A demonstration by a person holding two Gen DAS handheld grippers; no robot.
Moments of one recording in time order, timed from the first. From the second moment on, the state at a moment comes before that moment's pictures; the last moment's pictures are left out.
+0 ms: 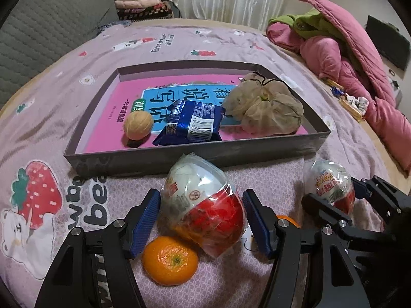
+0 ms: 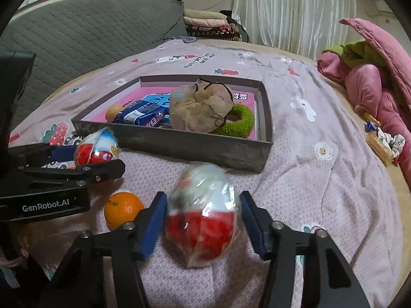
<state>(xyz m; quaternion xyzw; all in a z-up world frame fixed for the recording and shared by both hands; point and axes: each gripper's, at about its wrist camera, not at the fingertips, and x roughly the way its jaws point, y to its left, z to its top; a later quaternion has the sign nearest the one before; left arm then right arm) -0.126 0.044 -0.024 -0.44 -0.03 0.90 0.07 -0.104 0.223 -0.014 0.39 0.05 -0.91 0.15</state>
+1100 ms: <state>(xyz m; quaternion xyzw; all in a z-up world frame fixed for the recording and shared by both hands) -0.118 0.036 0.002 -0.41 -0.06 0.90 0.12 -0.104 0.214 0.012 0.33 0.08 -0.93 0.13</state>
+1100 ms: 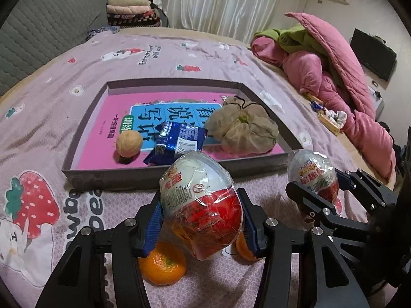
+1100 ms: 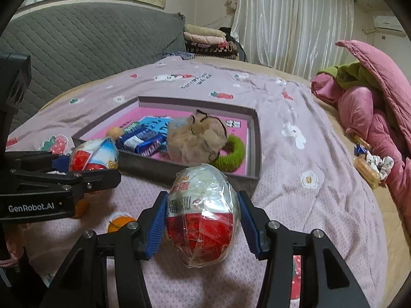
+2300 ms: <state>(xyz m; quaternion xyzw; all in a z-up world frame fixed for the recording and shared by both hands) -0.120 -0.014 0.043 -0.32 -0.04 0.94 0.07 -0.107 0.178 0.055 0.24 0.09 -0.96 0.14</state>
